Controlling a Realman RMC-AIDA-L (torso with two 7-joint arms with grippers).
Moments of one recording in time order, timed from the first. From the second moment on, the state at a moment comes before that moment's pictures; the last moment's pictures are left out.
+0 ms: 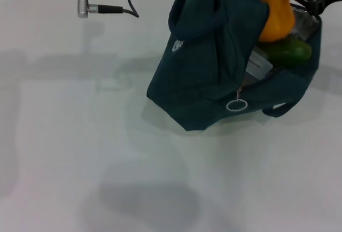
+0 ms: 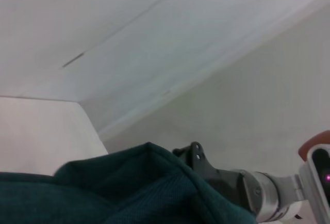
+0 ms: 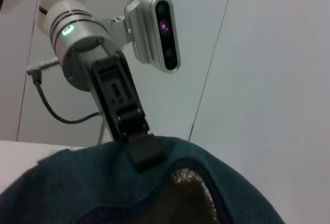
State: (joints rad) left arm -0.88 -2.00 0.92 0.71 1.71 1.58 -2.51; right arm 0.67 1.98 -0.90 -0.99 -1.78 -1.43 1.35
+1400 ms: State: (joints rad) left arm -0.86 -2.02 0.92 0.71 1.68 1.62 -2.52; right arm 0.67 2.01 -0.91 -0.98 -1.75 -1.48 1.35
